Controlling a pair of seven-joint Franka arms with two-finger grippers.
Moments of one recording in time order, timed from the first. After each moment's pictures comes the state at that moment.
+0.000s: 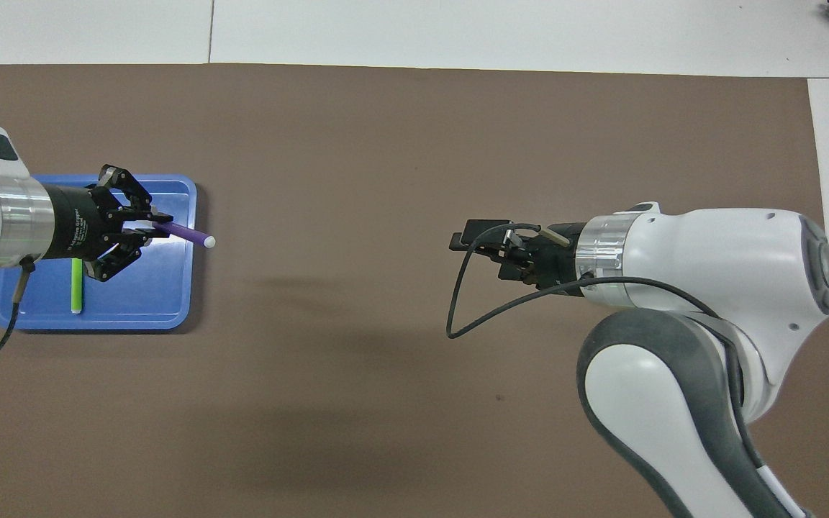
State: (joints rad) left arm -0.08 -0.10 -0.06 -2.00 -0.36 2.10 -1.25; right arm 0.31 -0.05 0.10 -2.04 0.77 2.33 0.38
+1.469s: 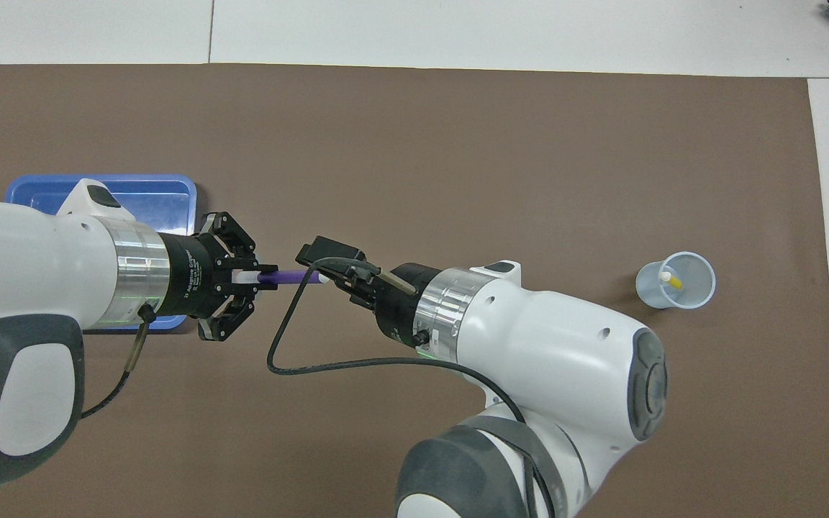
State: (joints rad) left arm -0.28 -0.19 -0.08 -2.00 -0.41 2.00 -1.70; right arm 0.61 0.01 0.10 -1.96 0.81 2.65 0.68
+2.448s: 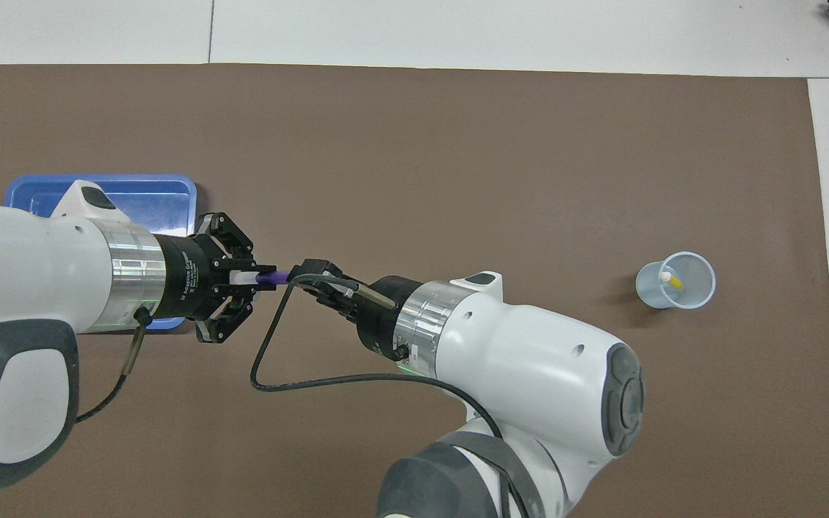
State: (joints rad) left arm -0.28 -0.20 -0.08 -2.00 -0.41 2.00 -1.71; right arm 0.65 0.02 0.09 -1.96 0.81 2.68 0.69
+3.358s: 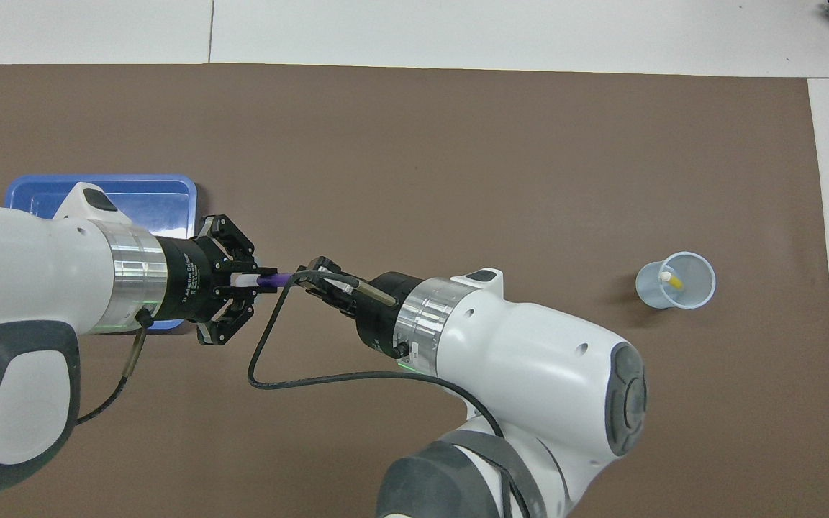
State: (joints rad) left arm -0.28 -0.20 -0.08 -2.00 -0.42 1.99 -1.72; right arm 0.65 0.02 0.09 -1.95 0.81 2.68 0.69
